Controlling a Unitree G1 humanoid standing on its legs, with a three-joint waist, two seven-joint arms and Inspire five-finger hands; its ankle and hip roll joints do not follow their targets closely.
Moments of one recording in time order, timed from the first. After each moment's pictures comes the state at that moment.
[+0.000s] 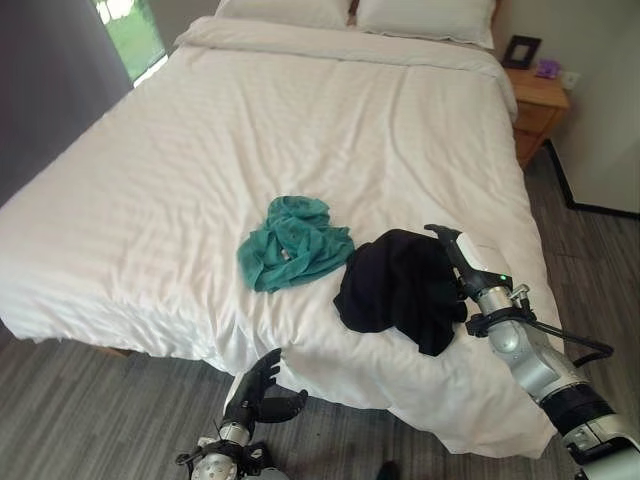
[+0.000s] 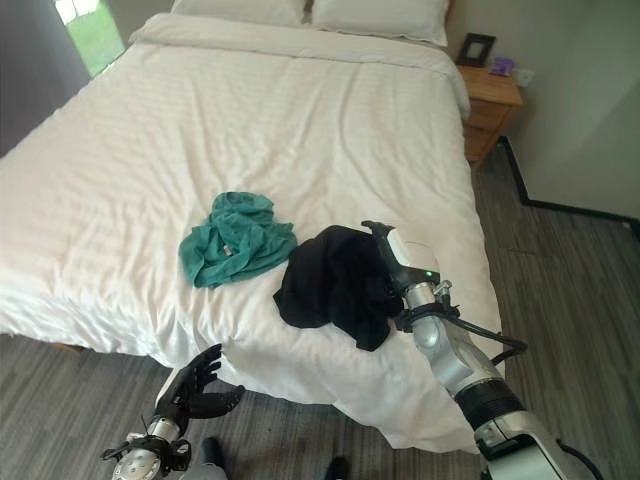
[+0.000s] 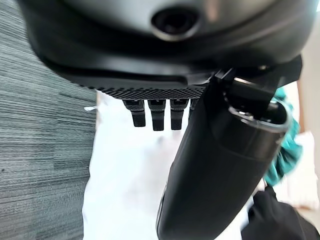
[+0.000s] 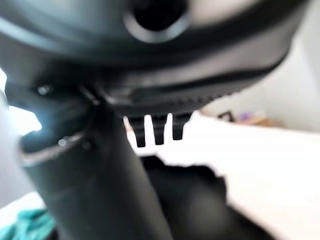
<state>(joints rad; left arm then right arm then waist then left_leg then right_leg) 0.26 0.30 -0.25 0.34 -0.25 -0.17 0.09 -0.43 -0.66 0.43 0.46 -0.44 -0.05 -0.25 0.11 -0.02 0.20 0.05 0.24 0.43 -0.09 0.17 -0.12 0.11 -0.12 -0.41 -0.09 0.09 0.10</state>
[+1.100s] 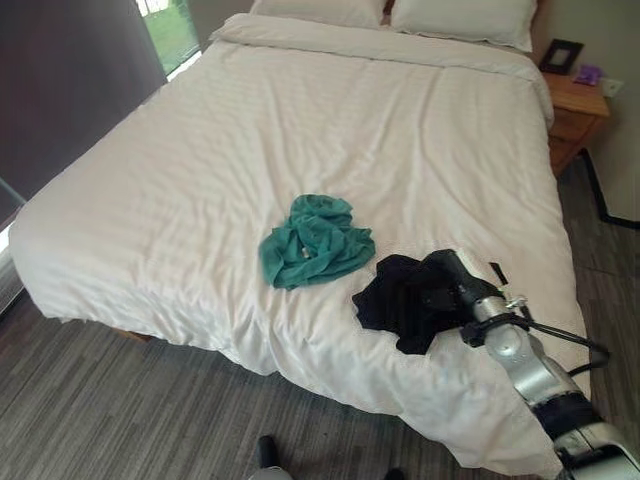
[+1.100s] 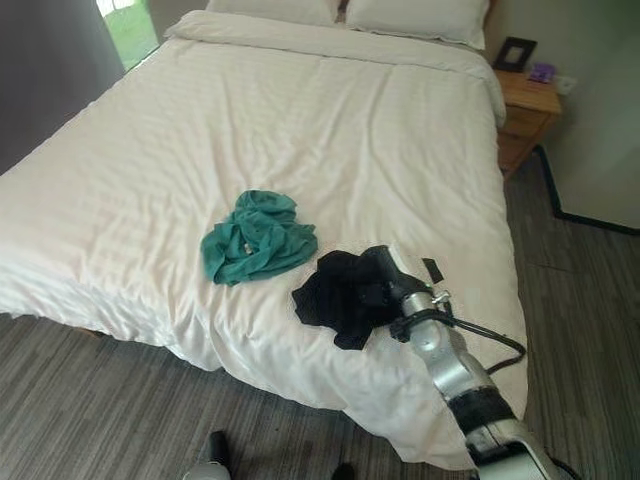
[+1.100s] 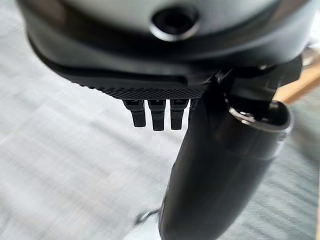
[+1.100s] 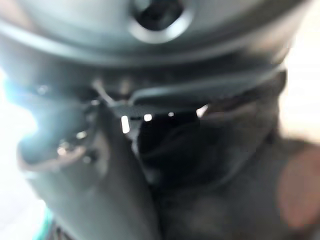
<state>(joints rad) 0.17 0.32 0.24 1.20 -0.16 -0.08 0.10 -0.29 -0.75 0.23 0.32 -0.24 -0.09 -0.12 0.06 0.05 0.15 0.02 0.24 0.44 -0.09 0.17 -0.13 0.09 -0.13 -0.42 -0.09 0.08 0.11</state>
